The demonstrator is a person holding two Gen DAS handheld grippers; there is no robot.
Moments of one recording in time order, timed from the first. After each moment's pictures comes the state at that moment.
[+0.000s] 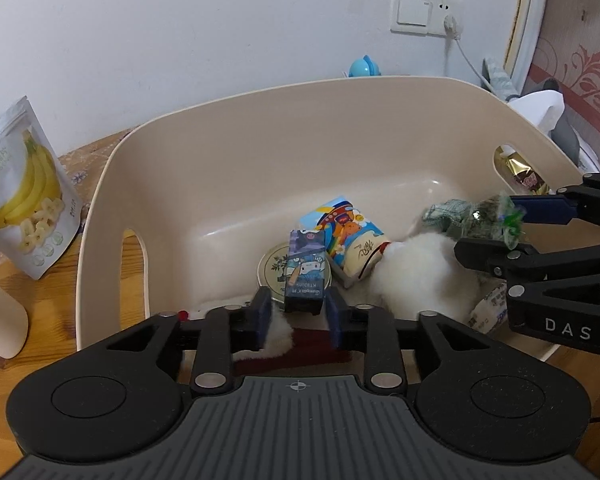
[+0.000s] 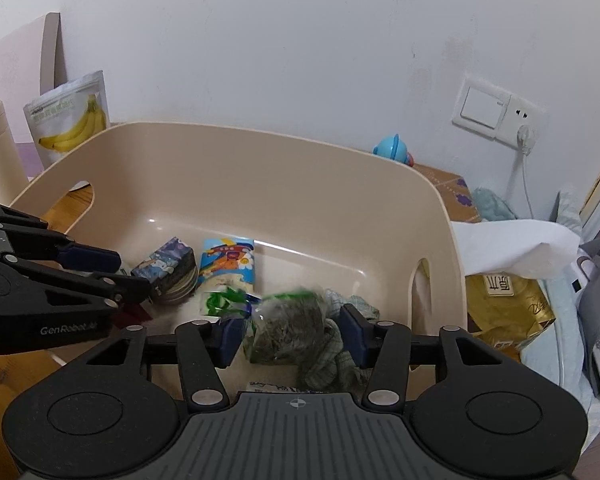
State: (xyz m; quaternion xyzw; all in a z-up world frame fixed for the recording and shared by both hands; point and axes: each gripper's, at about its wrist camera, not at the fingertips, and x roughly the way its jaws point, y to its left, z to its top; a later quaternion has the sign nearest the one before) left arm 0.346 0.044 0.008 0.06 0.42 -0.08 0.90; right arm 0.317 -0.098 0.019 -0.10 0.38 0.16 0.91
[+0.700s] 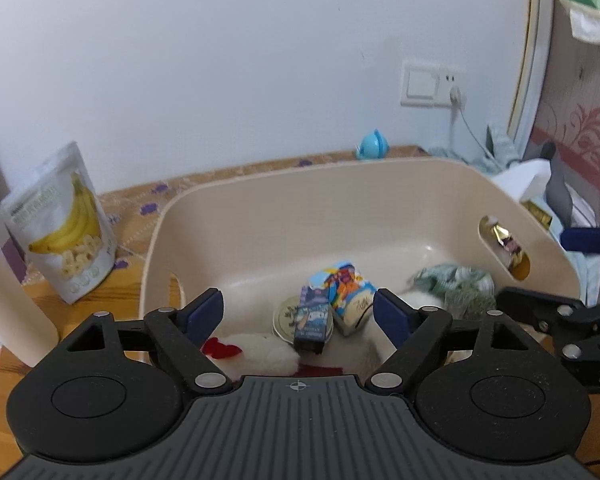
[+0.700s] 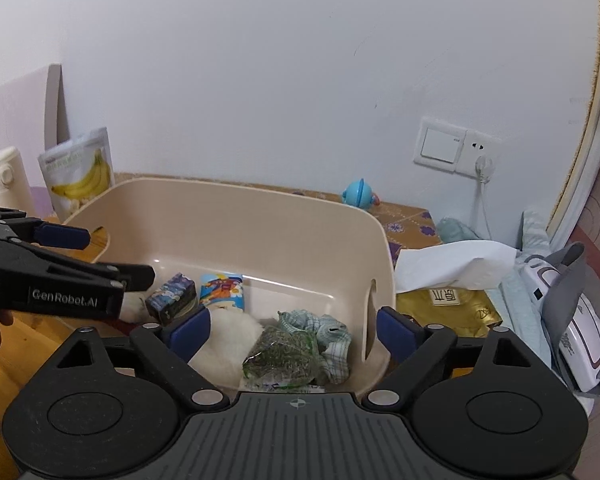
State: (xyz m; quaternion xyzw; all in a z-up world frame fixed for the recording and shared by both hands) left arm 0.308 0.049 0.049 0.03 0.34 -0.05 0.94; right arm 0.272 -0.128 0.060 -0.08 0.31 0.14 0.94
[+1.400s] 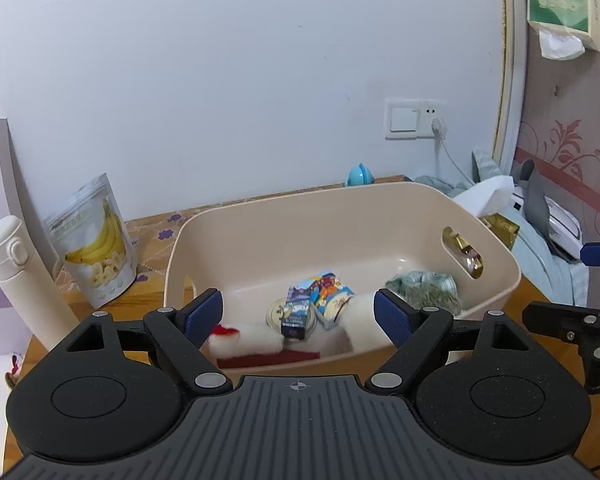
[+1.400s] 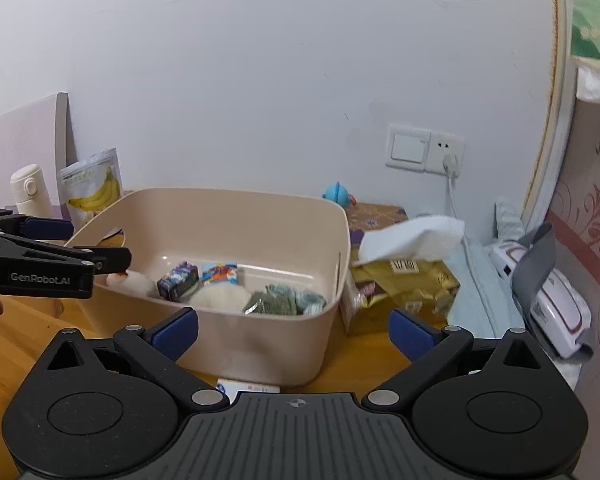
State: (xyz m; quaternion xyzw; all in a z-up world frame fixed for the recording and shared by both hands) left arm 0.235 0.031 0.072 0.05 0.28 -0.04 0.96; right arm 0.212 -0.174 0.067 -0.04 0.29 0.13 0.95
